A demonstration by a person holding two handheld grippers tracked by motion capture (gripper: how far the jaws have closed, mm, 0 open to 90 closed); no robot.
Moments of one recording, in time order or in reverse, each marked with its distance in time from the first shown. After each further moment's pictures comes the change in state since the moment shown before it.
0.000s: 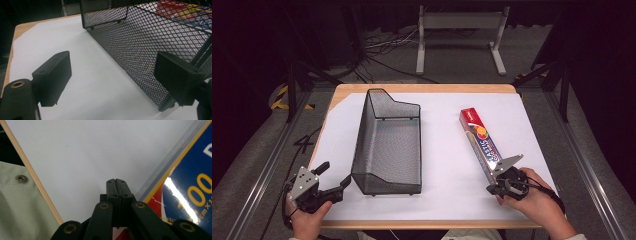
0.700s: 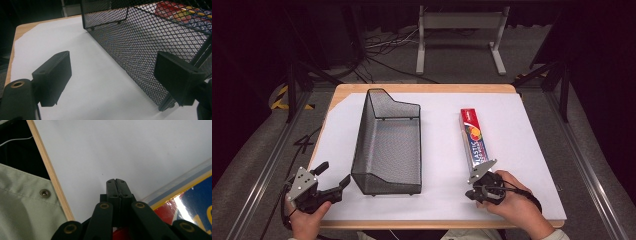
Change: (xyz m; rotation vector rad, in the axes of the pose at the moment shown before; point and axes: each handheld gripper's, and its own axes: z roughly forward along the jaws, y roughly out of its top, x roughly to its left) left arm 0.001 0.000 -0.001 -0.007 -0.003 0.000; right arm 0.034 0.034 0.023 0.006 0.068 -0.112
